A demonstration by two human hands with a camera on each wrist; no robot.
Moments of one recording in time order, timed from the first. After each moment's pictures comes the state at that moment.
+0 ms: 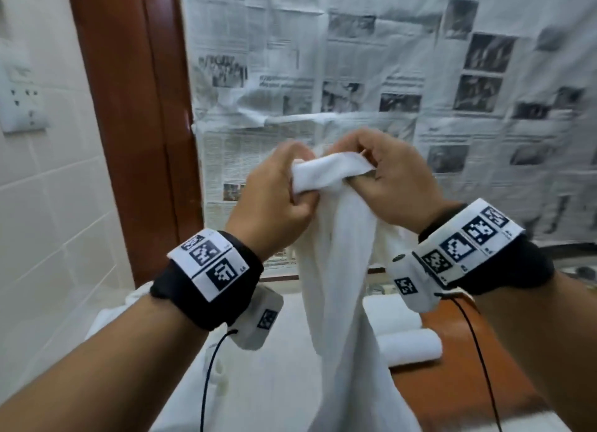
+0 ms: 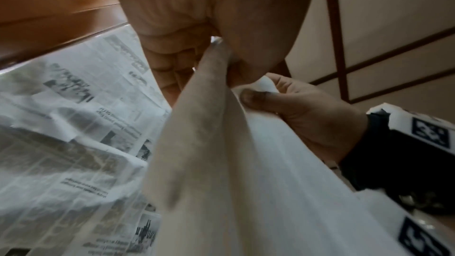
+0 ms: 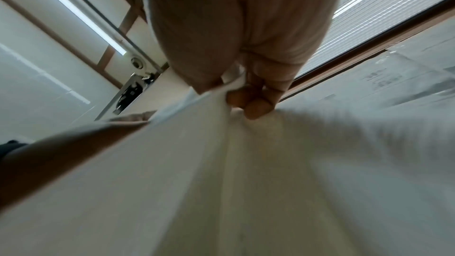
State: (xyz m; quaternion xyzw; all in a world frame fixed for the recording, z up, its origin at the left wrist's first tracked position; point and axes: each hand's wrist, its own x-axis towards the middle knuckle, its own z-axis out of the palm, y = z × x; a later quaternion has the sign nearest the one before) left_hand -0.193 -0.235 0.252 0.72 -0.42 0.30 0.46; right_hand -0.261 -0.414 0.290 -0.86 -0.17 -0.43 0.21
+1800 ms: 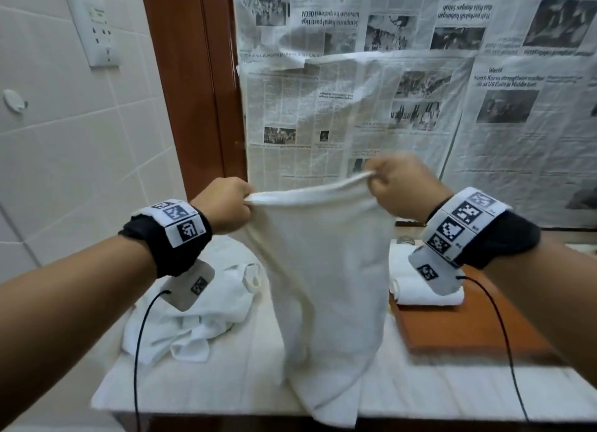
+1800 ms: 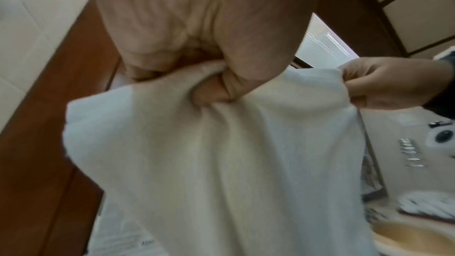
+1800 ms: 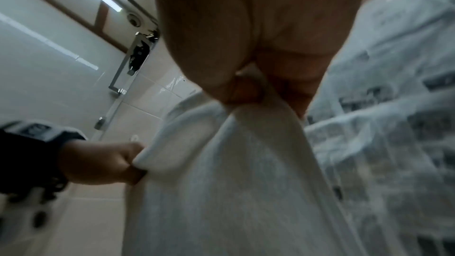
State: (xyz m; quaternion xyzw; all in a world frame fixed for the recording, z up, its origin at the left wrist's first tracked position) left_hand -0.208 -0.137 0.175 0.96 -0.23 0.09 0.16; right_hand -0.288 -0.413 0.212 -0.97 -0.04 -0.19 0.16
